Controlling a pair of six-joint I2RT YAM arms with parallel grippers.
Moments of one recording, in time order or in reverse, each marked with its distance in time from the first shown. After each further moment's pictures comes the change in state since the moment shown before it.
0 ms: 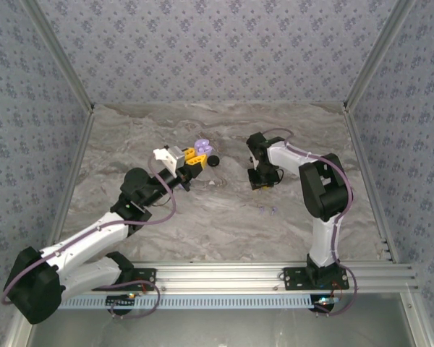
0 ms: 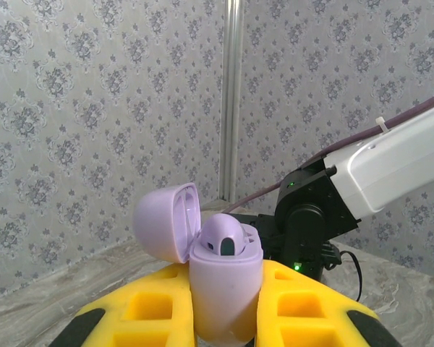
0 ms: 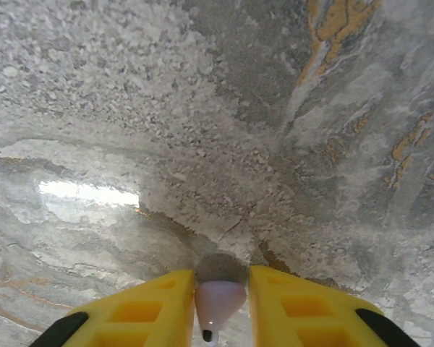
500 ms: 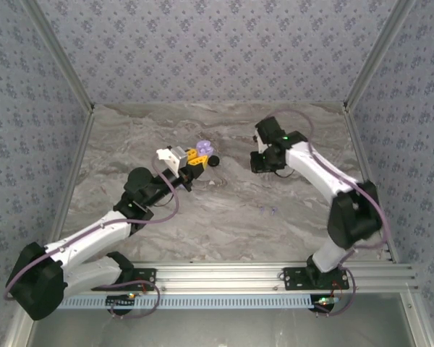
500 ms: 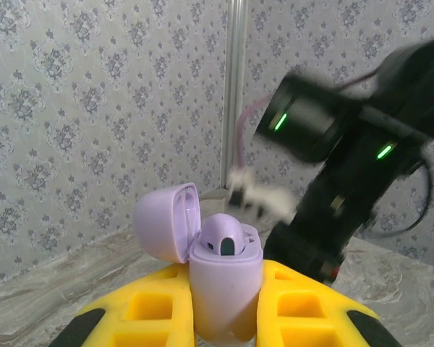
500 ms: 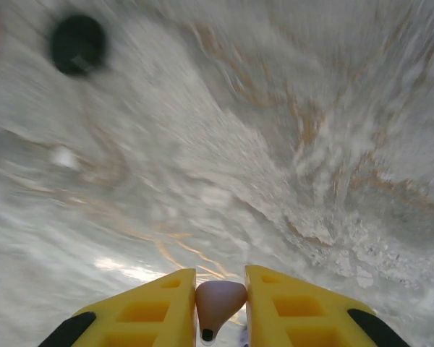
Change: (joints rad) left arm 0.000 0.047 -0.008 0.018 -0.003 -0.001; right arm 0.014 -0.407 -0.002 0.048 -0.038 0.045
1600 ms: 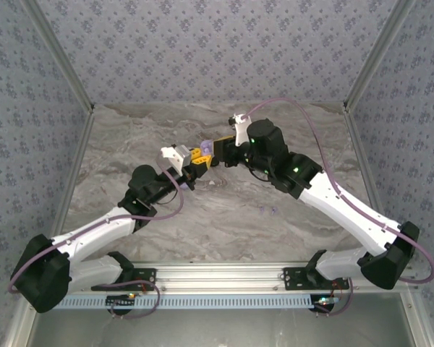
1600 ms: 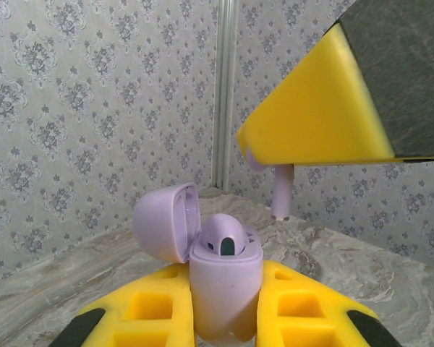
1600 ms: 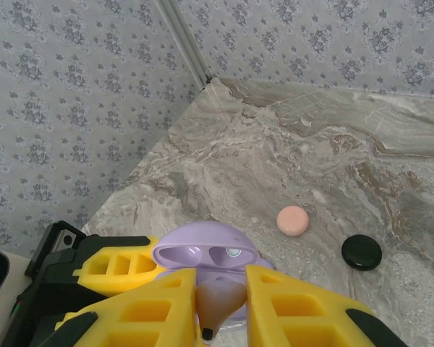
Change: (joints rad) left arm 0.000 0.053 0.017 0.040 0.031 -0.011; right arm 0.364 -0.260 -0.001 0.447 0.055 0.102
